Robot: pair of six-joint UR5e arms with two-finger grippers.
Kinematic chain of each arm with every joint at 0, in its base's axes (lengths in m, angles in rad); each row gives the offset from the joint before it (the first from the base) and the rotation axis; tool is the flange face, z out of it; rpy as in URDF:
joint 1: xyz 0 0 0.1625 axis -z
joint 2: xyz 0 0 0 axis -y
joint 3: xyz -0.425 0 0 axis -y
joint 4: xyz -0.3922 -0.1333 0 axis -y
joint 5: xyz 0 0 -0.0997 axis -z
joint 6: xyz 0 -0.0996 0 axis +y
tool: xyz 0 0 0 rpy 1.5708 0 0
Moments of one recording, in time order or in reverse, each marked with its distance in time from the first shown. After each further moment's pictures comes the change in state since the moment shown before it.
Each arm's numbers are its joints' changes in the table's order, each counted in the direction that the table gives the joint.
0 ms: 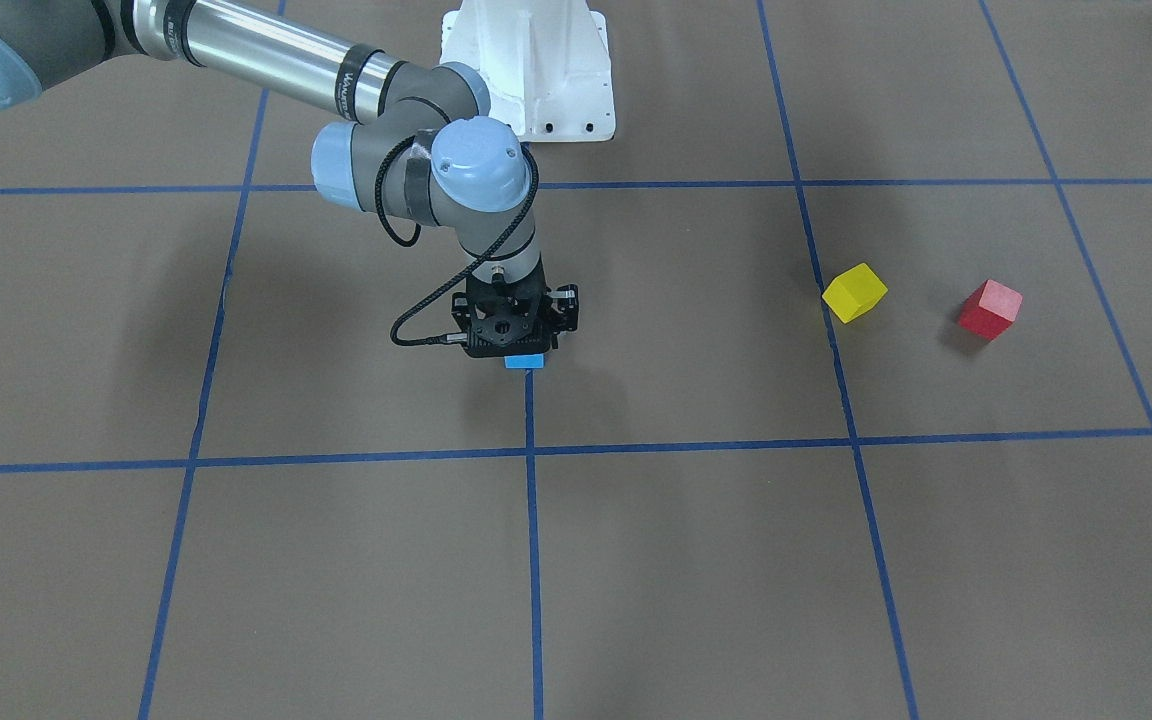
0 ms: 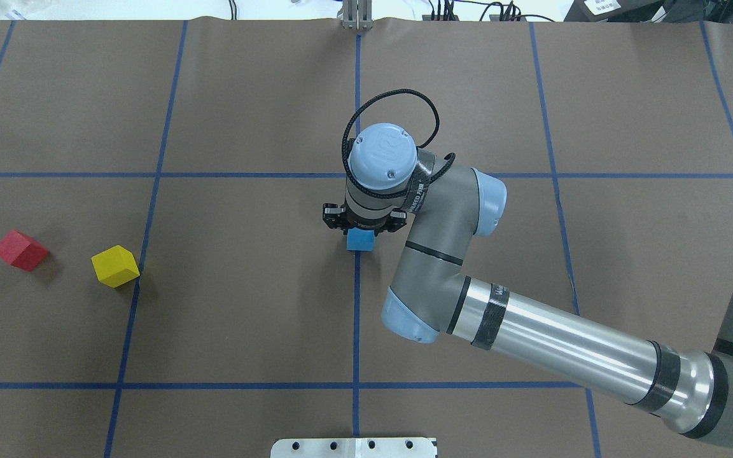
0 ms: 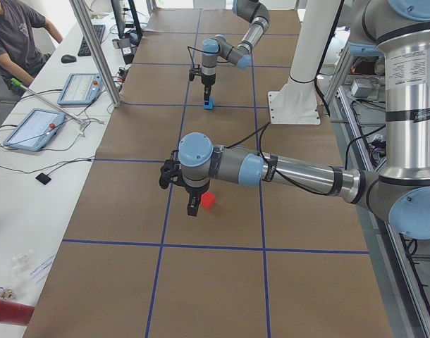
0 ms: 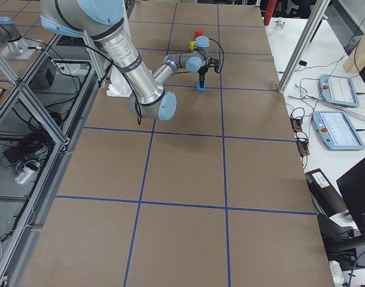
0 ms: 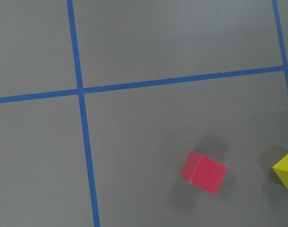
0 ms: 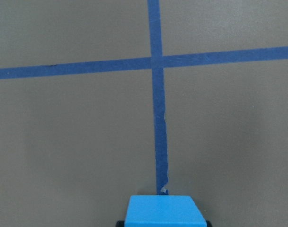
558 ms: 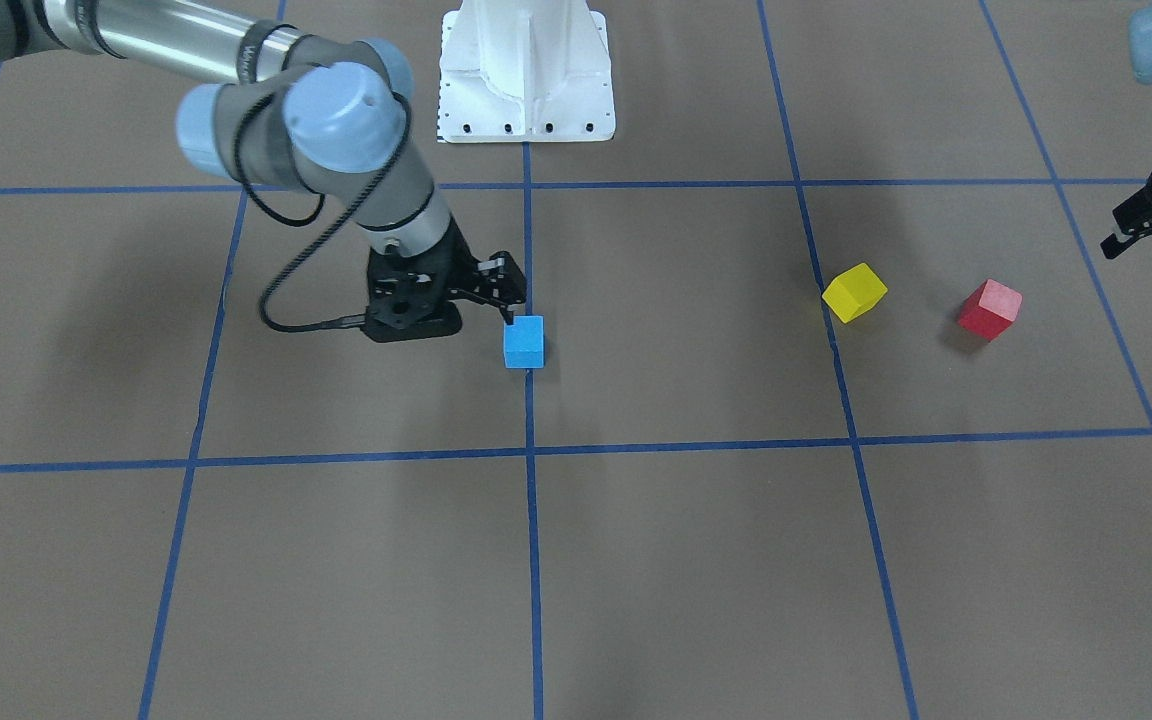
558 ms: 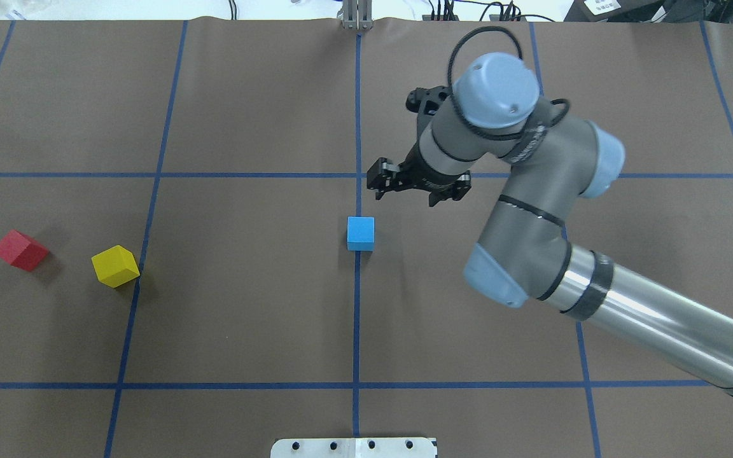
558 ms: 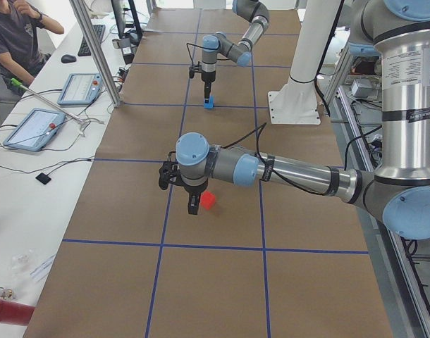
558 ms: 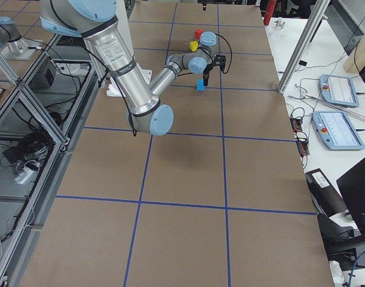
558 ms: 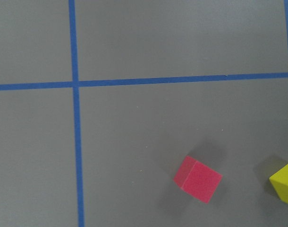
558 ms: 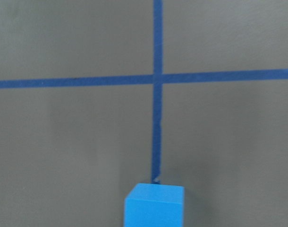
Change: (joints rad) left arm -0.231 -0.005 0.009 -0.258 0.139 0.366; right arm -0.185 -0.228 0.315 -0.007 0.213 0.014
